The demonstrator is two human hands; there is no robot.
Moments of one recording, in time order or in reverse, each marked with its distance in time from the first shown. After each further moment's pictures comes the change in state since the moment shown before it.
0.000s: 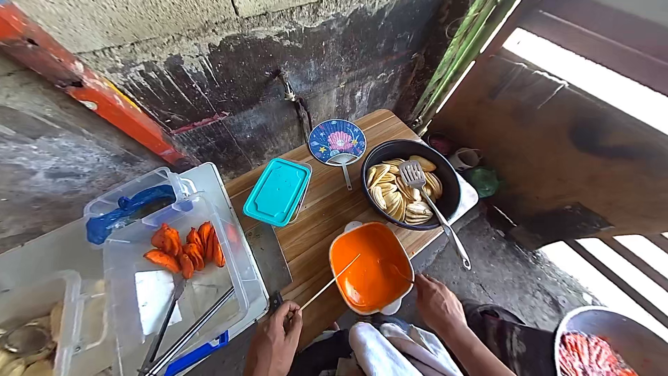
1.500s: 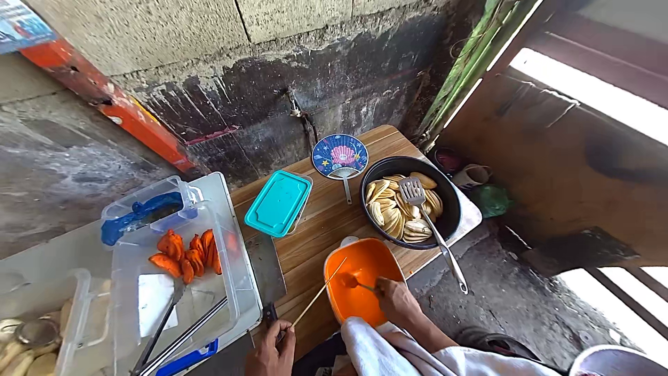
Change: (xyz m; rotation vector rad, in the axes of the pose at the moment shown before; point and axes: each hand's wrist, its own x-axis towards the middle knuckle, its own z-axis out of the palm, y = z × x) left_hand -0.018 0.017 0.025 -0.097 0.179 -0.083; right_hand 0.049 -0.048 -0.007 0.081 -0.201 -0.208
